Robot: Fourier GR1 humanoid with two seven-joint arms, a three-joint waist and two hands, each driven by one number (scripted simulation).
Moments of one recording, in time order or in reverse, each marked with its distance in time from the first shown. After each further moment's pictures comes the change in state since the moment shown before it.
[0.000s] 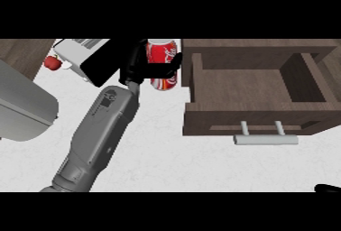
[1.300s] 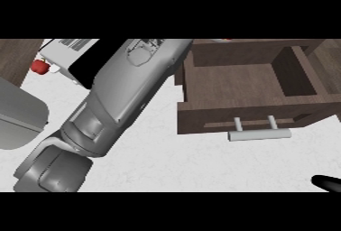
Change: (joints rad) left arm -0.617 -0.003 -0.140 0.313 0.117 0.227 0.285; right arm -0.087 -0.010 0.024 0.001 0.018 -0.027 0.042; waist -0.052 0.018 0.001
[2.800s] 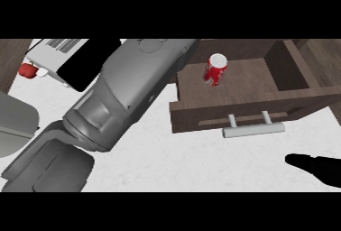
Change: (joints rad) left arm -0.134 0.000 -0.135 0.229 0.239 0.233 -0.146; right arm -0.143 -0.139 0.129 0.081 0.241 0.063 -0.101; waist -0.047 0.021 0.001
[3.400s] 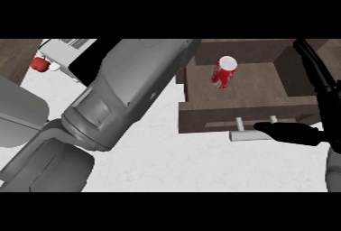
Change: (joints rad) left arm -0.034 0.000 0.013 0.023 0.046 -0.006 -0.039; right arm -0.137 -0.061 0.193 0.273 0.409 -0.069 -0.131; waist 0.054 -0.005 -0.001
